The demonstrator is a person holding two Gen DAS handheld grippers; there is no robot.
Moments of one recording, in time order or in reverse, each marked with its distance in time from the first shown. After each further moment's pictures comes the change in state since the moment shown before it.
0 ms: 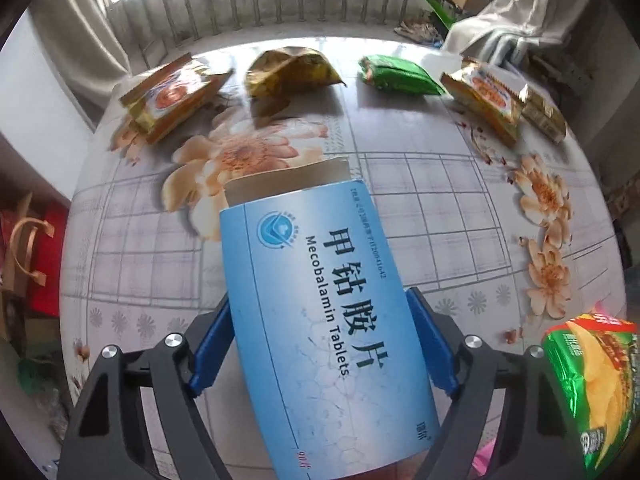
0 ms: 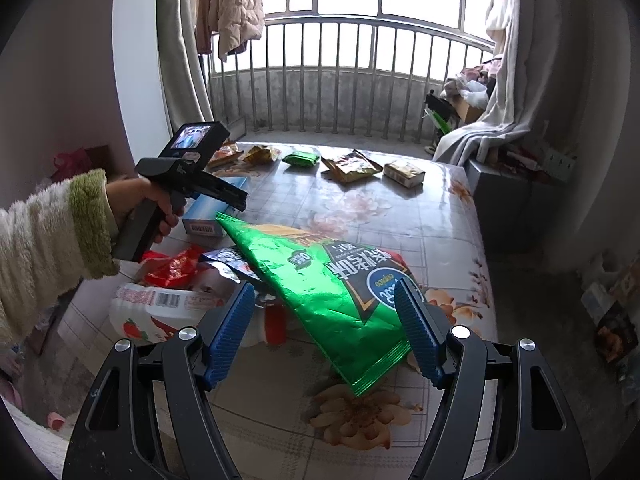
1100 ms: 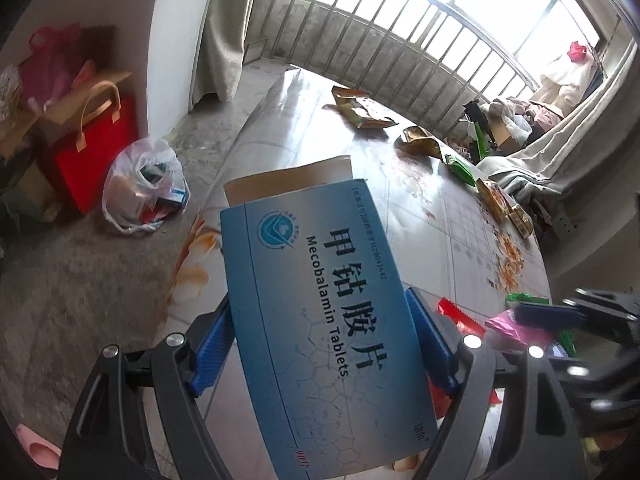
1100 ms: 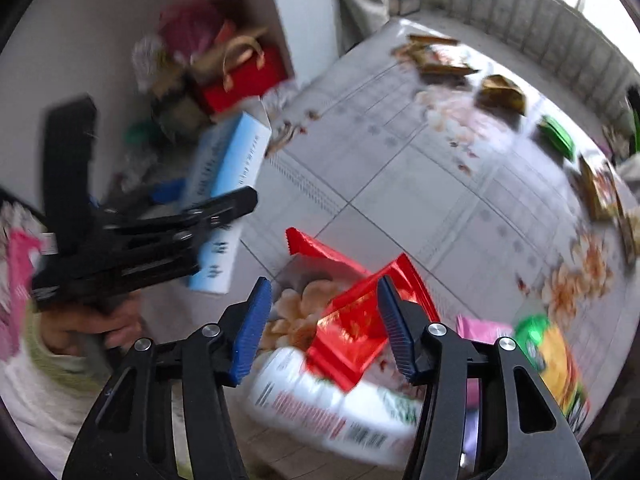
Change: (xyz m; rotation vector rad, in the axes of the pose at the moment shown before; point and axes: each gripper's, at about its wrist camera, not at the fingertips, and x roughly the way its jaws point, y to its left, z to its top) left arm -0.121 0.130 -0.186 -0.455 -0.272 -0.128; right arm 0.167 0.208 0.085 -0.433 0.569 0.432
